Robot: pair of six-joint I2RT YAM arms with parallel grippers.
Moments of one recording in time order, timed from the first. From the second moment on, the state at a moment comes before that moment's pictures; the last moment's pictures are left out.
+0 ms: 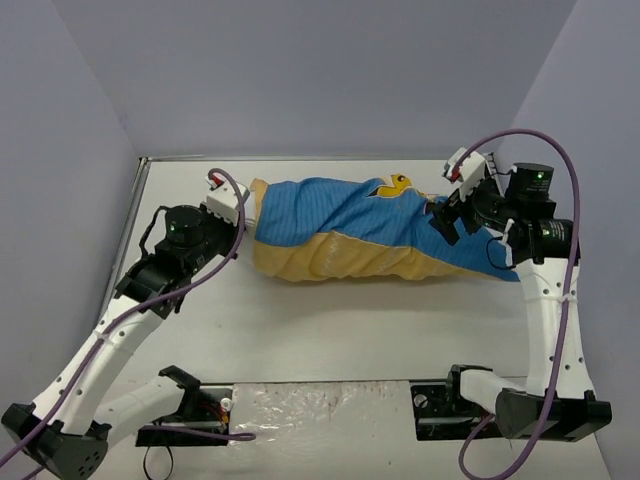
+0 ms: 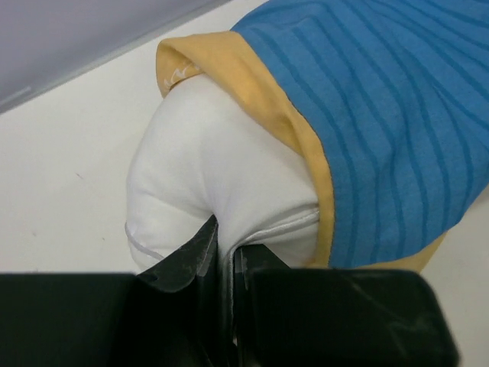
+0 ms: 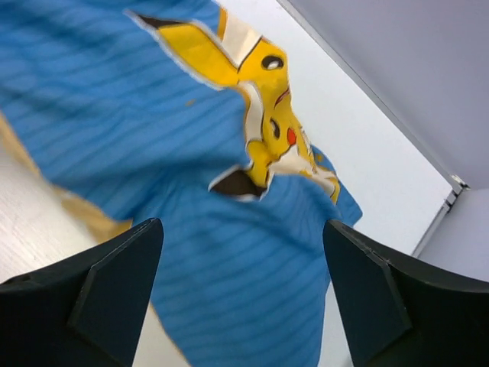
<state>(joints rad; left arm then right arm) -0.51 0.93 1.07 -0.44 -0.03 0.11 -0.06 1.16 1.40 -0.82 -0.59 -0.65</state>
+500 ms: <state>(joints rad) -0.36 1.00 1.06 -0.44 0.24 -0.09 0.13 1.03 1.19 -0.99 -0.32 -1.00</state>
